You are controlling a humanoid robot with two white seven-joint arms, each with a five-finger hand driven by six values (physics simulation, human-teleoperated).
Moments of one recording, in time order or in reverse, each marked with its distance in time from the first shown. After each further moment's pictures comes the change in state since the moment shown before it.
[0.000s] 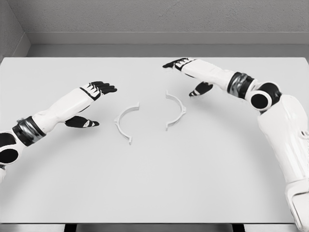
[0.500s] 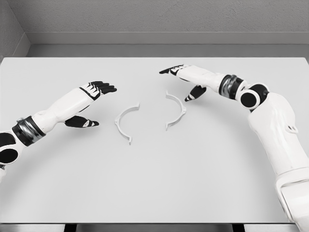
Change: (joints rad) left arm 0.000 0.001 0.001 0.000 0.001 0.000 0.000; right arm -0.054 0.059 0.017 0.171 0.035 -0.001 -0.002
